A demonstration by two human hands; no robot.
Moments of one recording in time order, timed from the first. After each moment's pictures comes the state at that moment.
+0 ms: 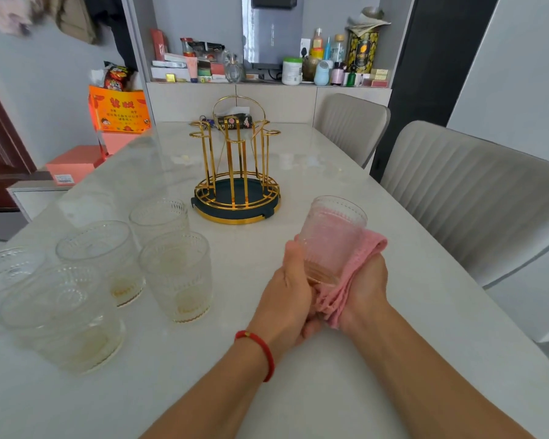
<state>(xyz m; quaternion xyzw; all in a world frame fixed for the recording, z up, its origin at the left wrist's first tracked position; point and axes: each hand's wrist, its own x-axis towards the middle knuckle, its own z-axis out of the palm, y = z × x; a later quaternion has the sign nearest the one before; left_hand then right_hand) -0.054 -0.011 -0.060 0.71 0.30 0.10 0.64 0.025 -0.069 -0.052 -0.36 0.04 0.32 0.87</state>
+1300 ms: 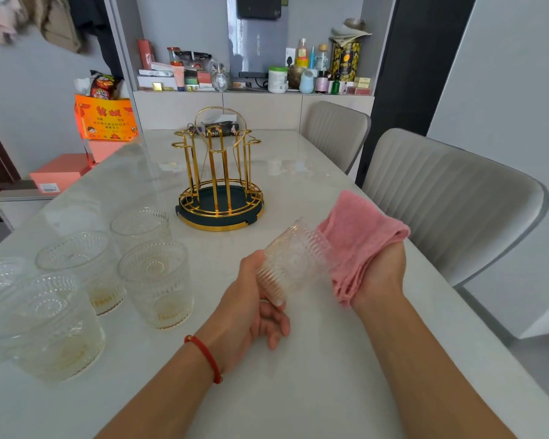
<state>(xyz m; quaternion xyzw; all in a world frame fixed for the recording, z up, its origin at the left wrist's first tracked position) -0.071 0.010 -0.055 0.60 0.26 0.06 0.76 0.055 -0.105 -0.025 -0.33 0.04 0.19 0.92</state>
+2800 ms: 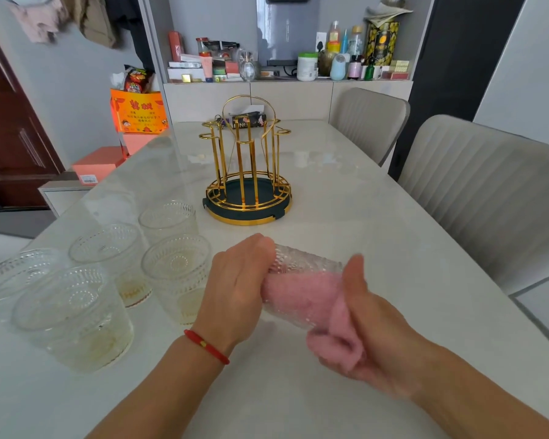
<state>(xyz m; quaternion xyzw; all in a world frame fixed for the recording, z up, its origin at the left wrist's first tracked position) -0.092 0.043 -0.045 0.81 0.13 0.35 0.46 -0.004 -0.131 -0.043 -0.51 -0.37 0.52 0.58</state>
